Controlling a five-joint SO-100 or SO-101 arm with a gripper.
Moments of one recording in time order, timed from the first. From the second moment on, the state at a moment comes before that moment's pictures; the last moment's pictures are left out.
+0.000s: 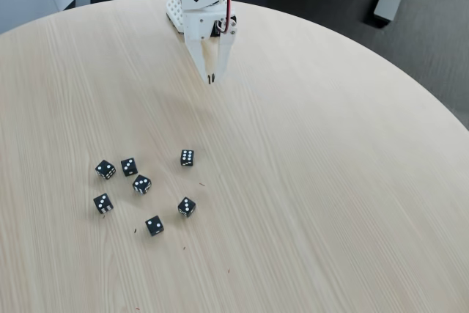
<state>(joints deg) -7.7 178.6 172.6 66.4 9.3</state>
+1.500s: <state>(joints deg) -7.7 178.6 172.6 66.4 11.4</state>
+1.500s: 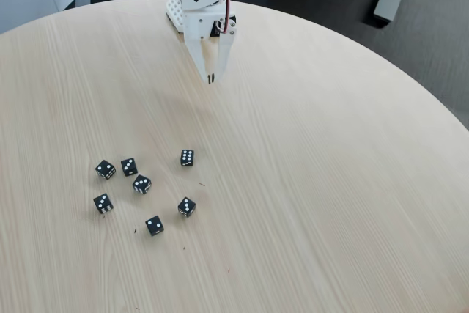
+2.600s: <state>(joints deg) -7.5 141.3 141.2 66.3 26.7</state>
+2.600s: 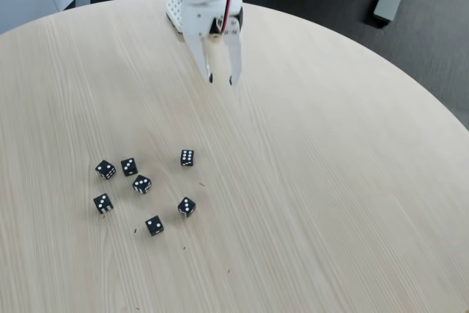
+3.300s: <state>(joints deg) -7.6 119.8 127.5 65.6 38.8</state>
